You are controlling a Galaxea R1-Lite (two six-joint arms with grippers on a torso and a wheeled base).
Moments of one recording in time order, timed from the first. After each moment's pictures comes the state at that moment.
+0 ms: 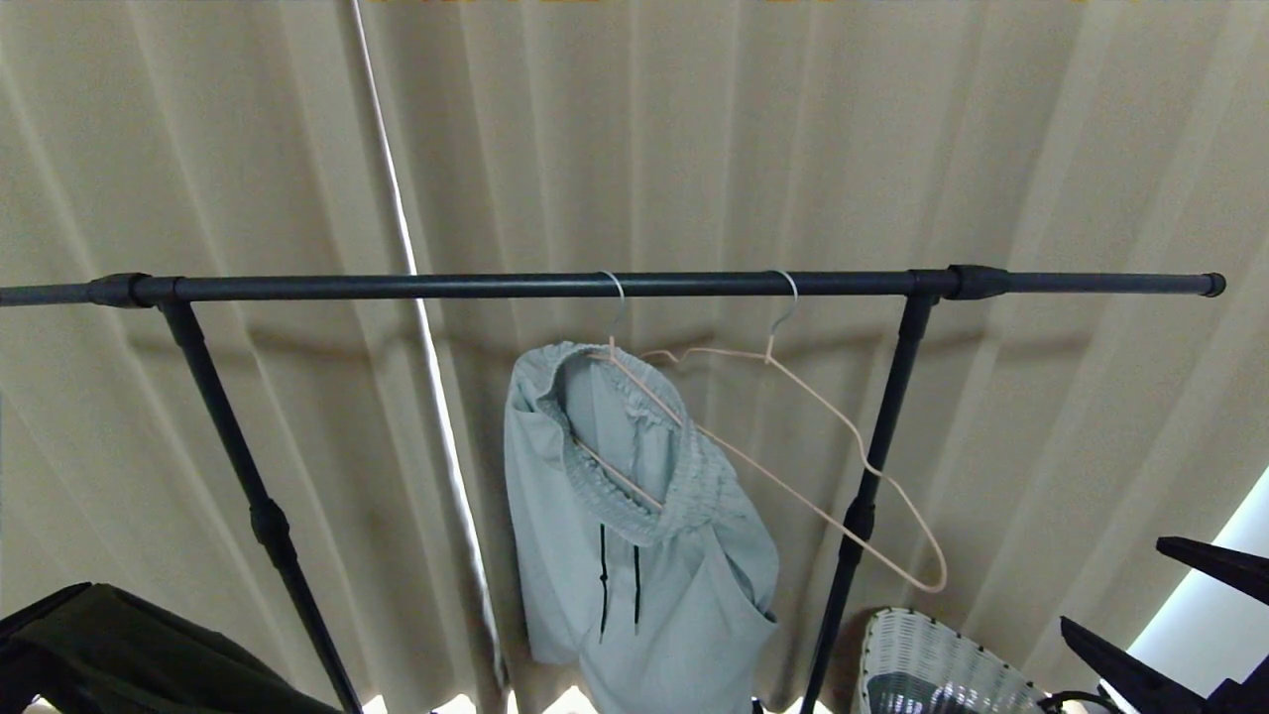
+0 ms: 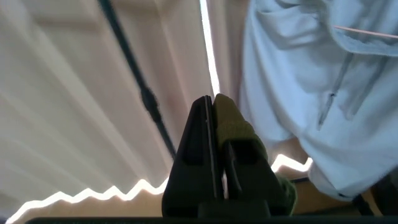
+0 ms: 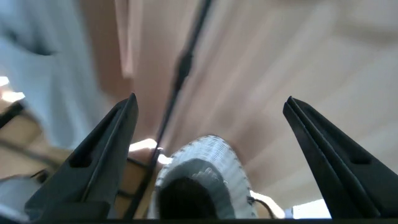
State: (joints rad) left arm -0.07 0.67 -0.25 -0.23 0.00 0.20; right arm 0.09 0.94 -0.15 -0.47 0.22 -0.30
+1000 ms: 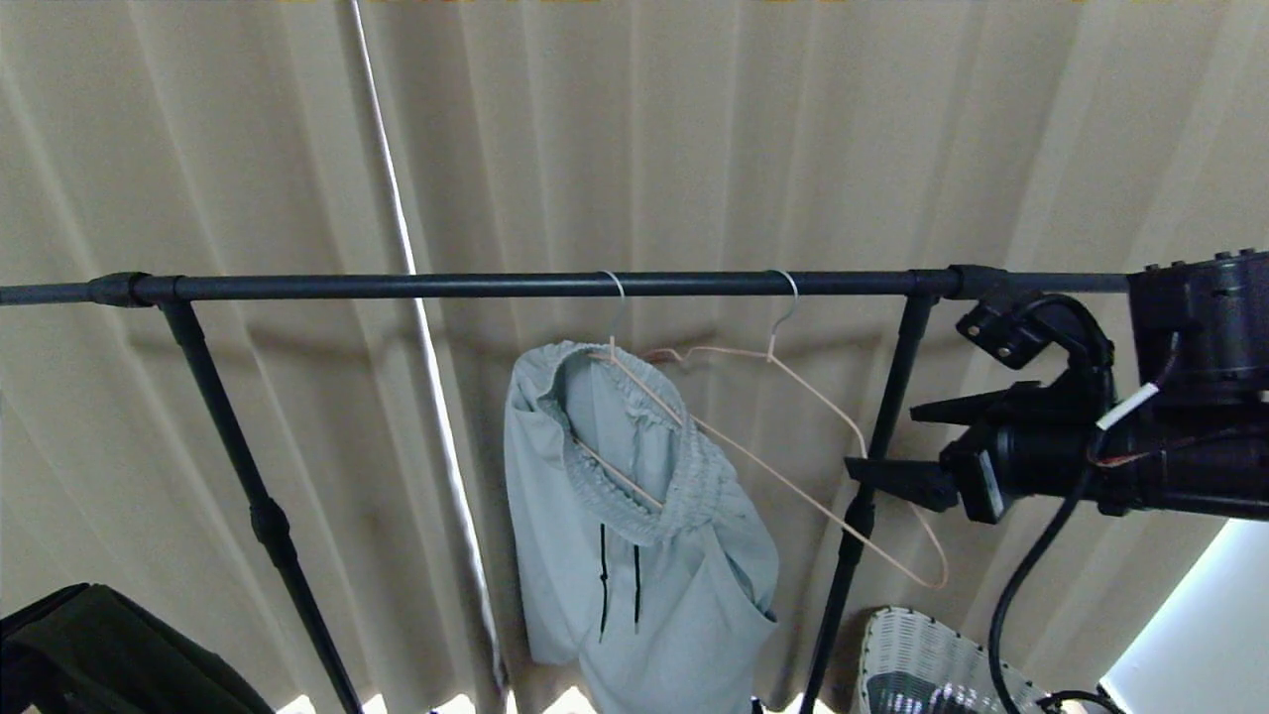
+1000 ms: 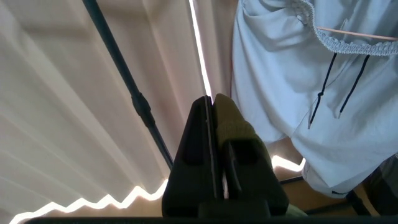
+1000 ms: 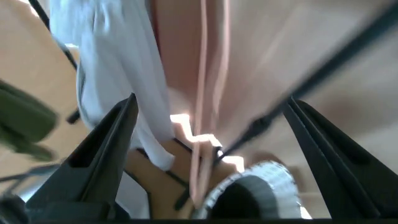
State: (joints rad) left arm -0.08 0.65 -0.25 -0.23 0.00 0.20; right arm 0.33 1.53 -0.89 -0.08 0.21 -0.15
